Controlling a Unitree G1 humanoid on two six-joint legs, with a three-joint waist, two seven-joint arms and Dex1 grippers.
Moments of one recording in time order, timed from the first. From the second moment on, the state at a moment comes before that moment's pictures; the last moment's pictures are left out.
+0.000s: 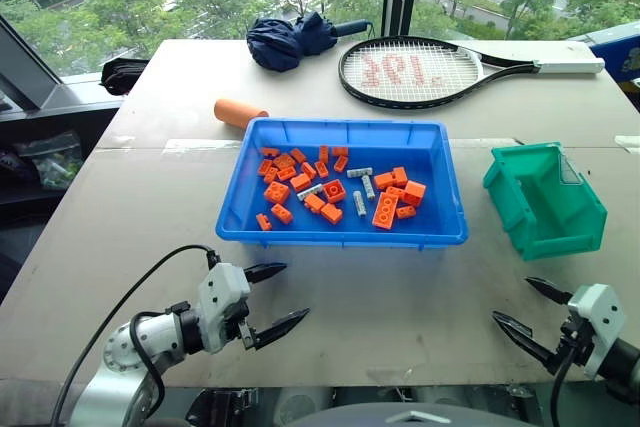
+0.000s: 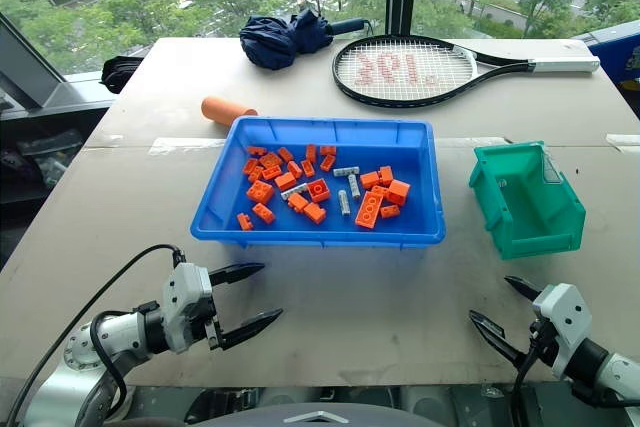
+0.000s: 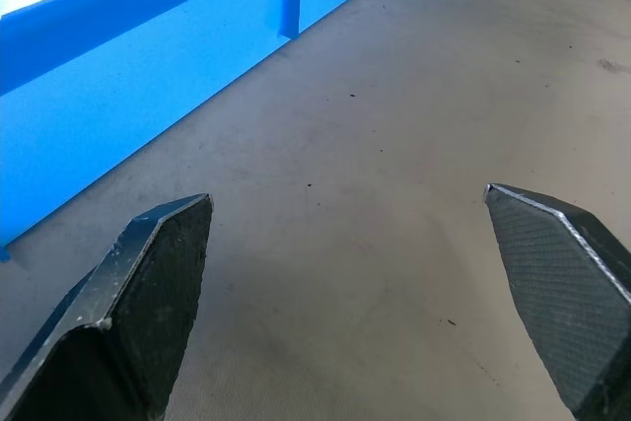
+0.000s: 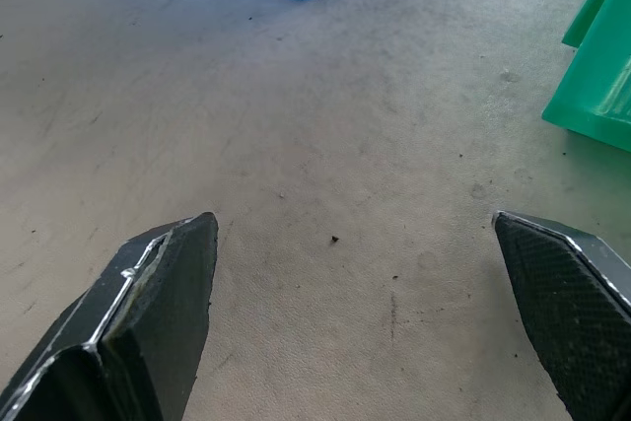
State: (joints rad) left arm 0.38 0.64 0.11 -0.36 -0.38 0.08 -1.00; right arm 0.61 -0.57 -0.34 -0.37 0.38 0.08 0.88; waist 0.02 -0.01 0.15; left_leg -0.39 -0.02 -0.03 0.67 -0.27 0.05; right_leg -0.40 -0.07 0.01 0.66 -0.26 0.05
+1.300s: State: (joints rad) left arm 0.33 0.73 0.20 -0.38 -0.61 0.15 -1.14; right arm 0.58 -0.69 -0.47 -0.44 0.58 0.24 0.95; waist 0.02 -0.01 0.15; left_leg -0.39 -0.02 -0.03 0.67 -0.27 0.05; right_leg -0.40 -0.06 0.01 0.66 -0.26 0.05
